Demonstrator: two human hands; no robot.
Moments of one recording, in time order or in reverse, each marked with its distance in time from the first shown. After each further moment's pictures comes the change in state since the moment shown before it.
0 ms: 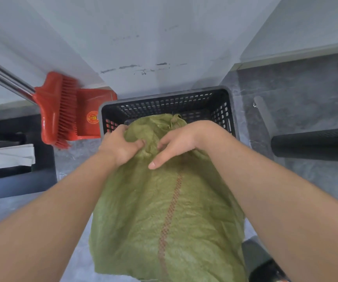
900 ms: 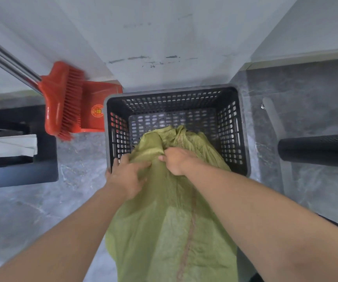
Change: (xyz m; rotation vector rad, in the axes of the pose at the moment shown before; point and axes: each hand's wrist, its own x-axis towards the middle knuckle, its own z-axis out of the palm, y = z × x) left_hand -0.034 -0.065 0.059 0.353 -0.160 0.115; right_hand 0.102 0.021 0.092 -0.053 0.358 0.113
